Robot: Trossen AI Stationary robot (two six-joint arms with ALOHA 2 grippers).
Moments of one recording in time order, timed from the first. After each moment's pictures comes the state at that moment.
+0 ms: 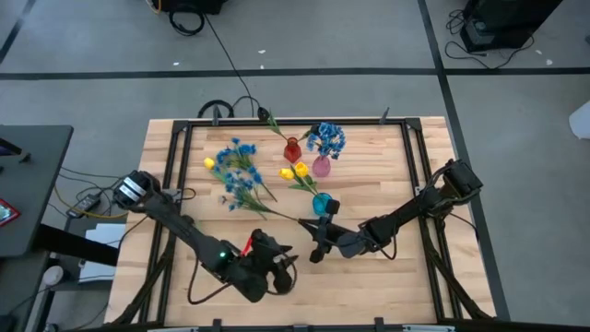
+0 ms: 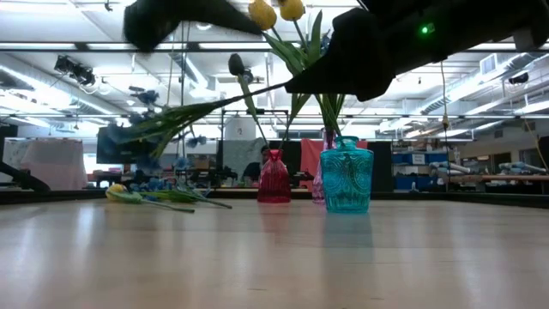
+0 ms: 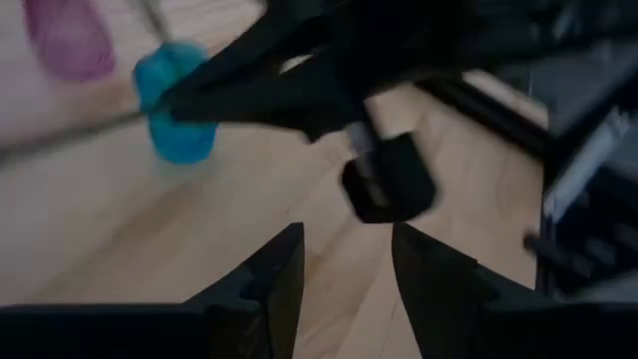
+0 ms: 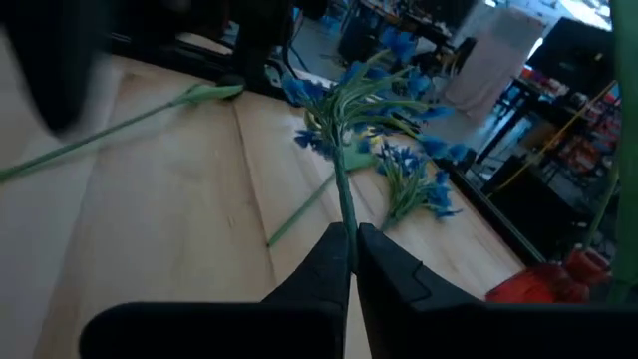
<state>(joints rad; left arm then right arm) -0.63 1.77 1.22 -0.17 -0.86 -1.03 0.44 1.80 0.82 0.63 0.86 -0.14</state>
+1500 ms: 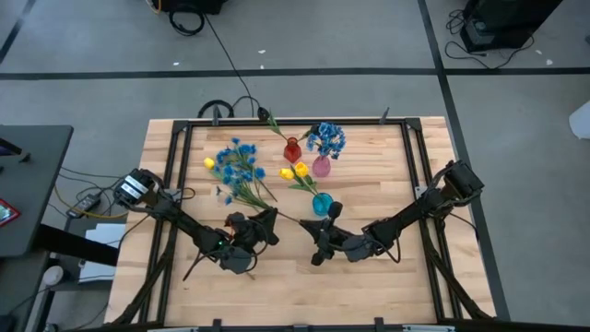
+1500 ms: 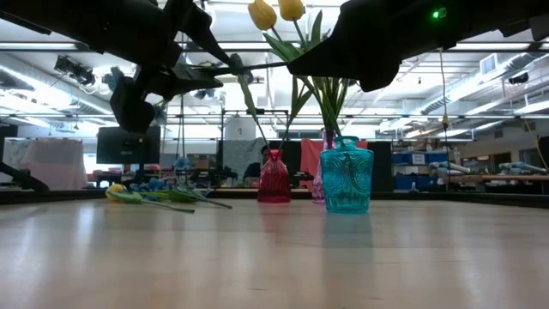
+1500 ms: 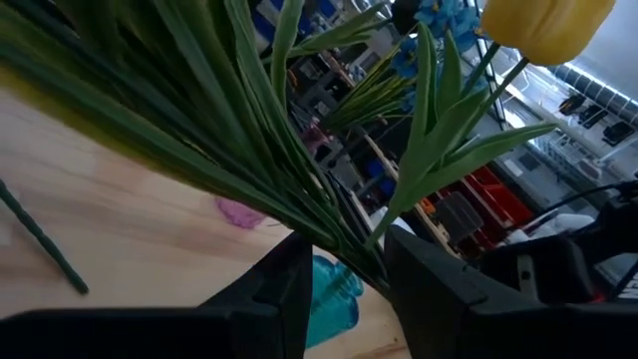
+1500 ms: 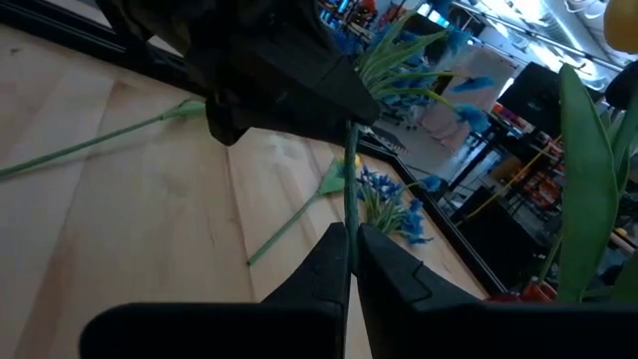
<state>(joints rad) -0.57 1.77 0.78 0.71 -1.48 -1.18 0.49 1.80 0.82 0.71 0.92 -0.29</state>
